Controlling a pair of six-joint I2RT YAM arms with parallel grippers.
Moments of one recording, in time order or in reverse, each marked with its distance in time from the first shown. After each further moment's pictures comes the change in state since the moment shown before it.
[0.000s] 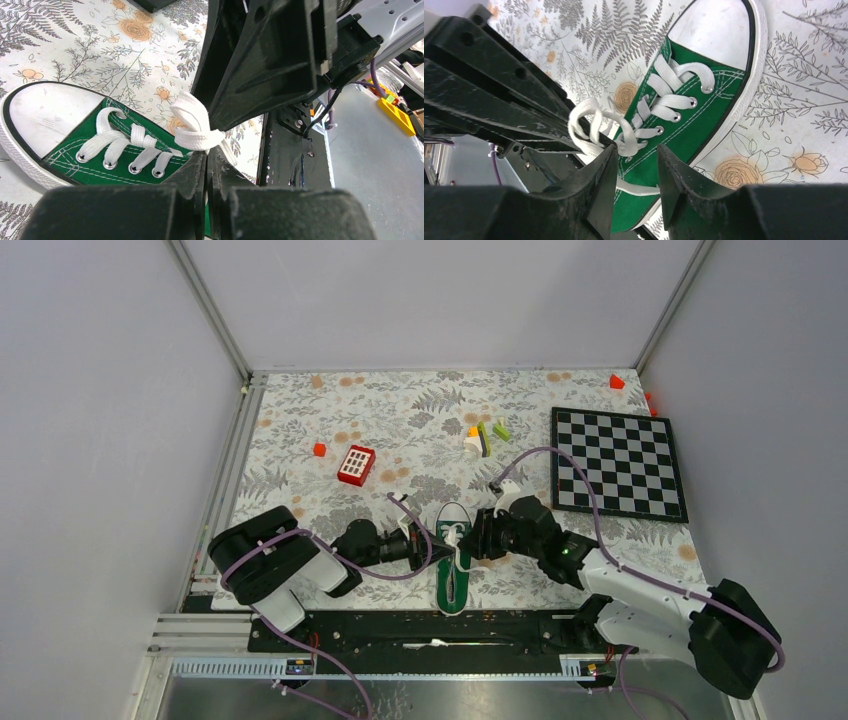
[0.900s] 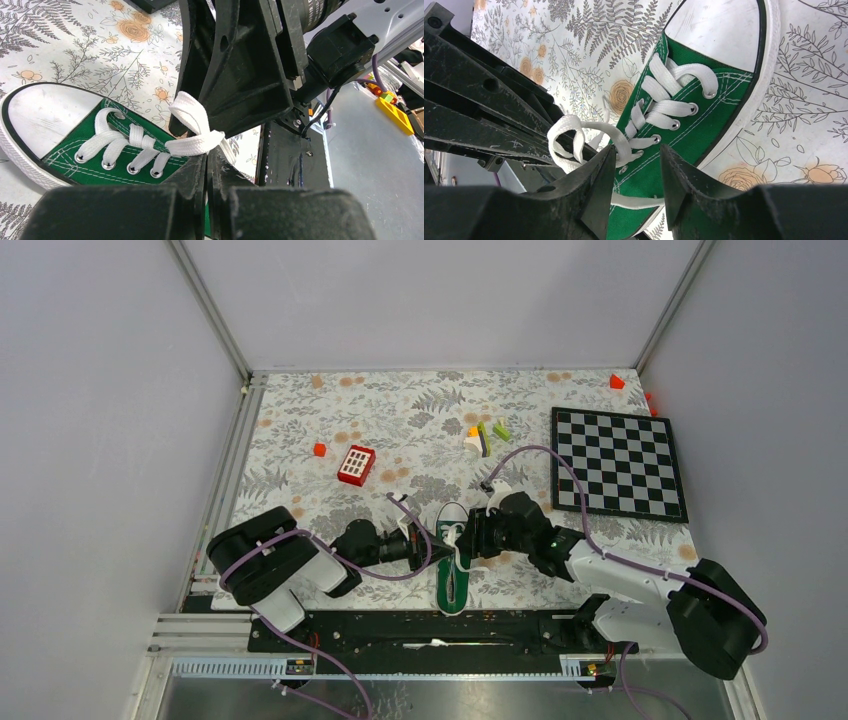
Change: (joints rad) left arm 0.000 -0.006 -0.002 0.001 0.003 0.000; right arm -0.002 0.143 0.029 0.045 -0.038 0.012
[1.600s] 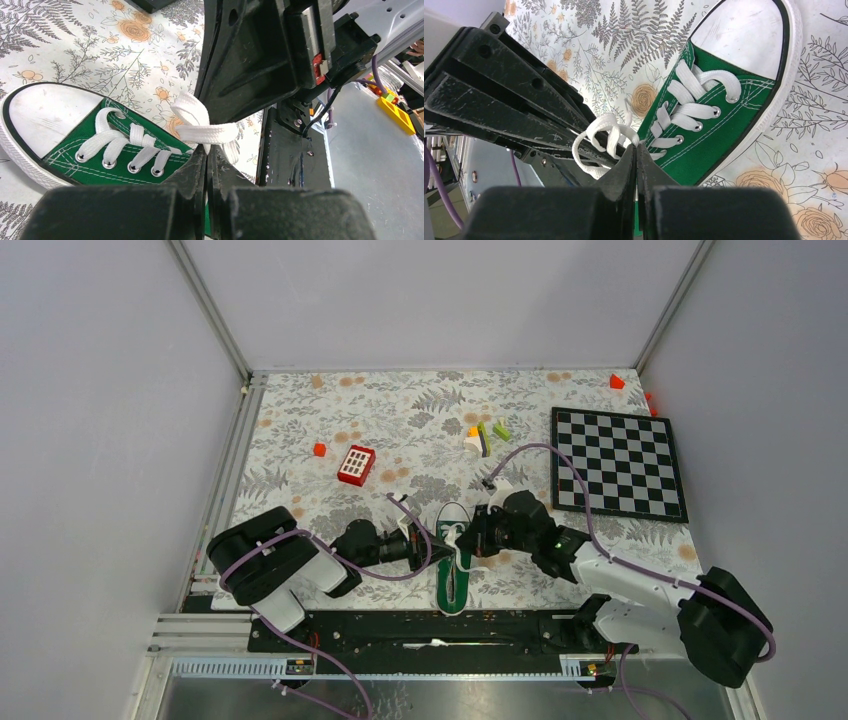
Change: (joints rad) left arm 0.000 0.000 -0.001 -0.001 0.001 0.003; right arm -0.001 -0.039 0.011 -0.001 -0.034 0.021
